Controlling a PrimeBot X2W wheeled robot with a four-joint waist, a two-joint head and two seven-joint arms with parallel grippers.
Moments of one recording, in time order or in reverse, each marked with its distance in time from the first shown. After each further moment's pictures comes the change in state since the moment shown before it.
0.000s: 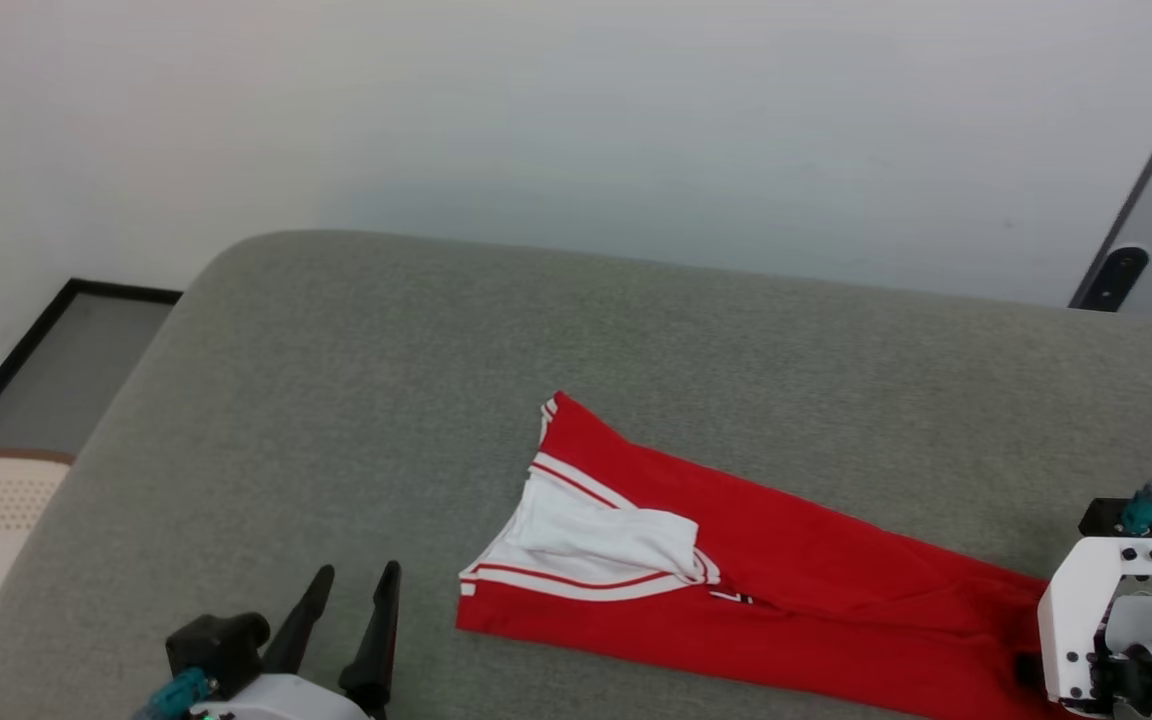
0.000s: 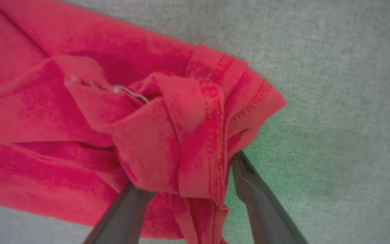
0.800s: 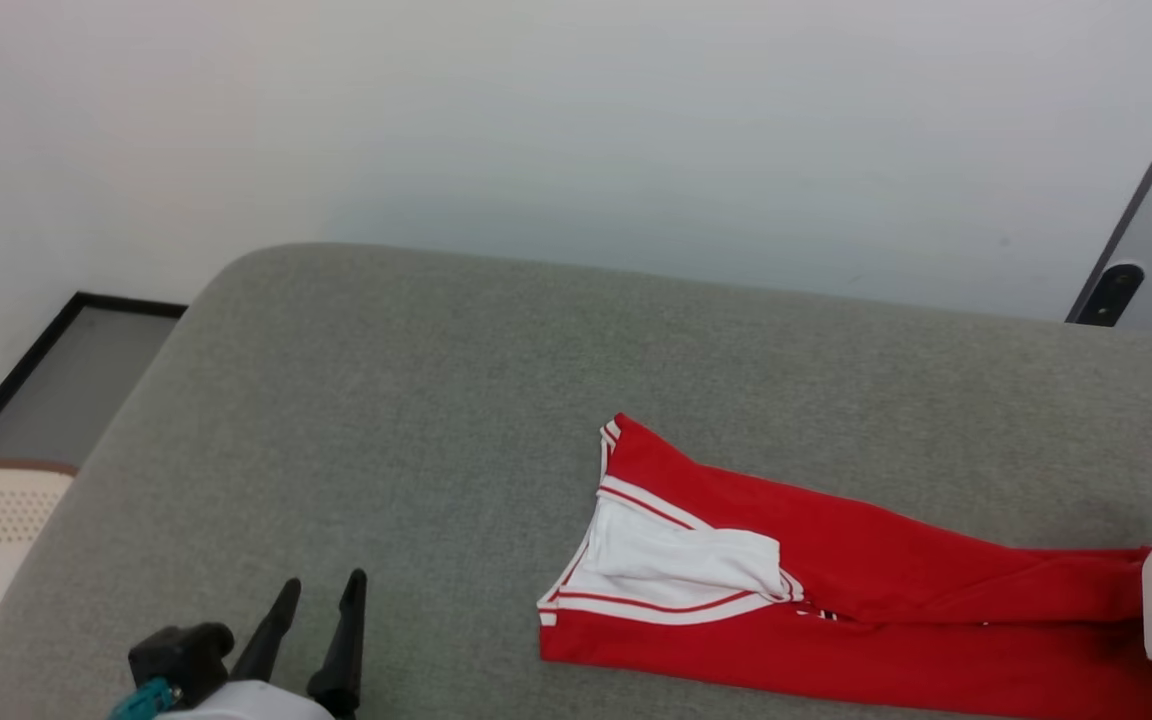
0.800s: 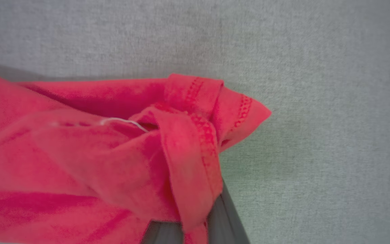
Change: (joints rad) left arm 0.004 0.018 0.030 0.018 -0.053 0.010 0.002; right arm -0.112 -0.110 -0.038 0.183 -0.028 0.001 -0.167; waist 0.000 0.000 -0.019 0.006
